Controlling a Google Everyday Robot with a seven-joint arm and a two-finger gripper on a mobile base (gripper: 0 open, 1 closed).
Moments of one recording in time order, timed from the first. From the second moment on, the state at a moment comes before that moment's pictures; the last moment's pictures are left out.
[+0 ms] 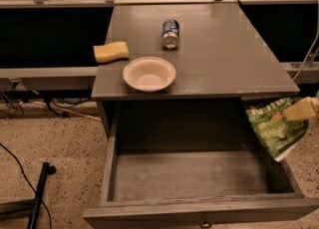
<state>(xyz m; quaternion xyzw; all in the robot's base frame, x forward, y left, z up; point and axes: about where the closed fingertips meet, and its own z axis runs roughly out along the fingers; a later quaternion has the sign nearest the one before) 0.497 -0.344 0.807 -0.13 0.95 0.20 0.20</state>
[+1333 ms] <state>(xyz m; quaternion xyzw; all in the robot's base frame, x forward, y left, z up) 0.423 -0.361 0.863 -0.12 0.94 0.19 0.25</state>
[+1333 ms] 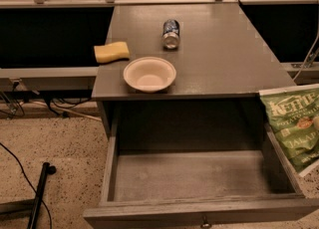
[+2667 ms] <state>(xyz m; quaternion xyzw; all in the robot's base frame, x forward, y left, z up) 0.545 -0.351 0.916 -0.17 0.91 0.25 0.29</state>
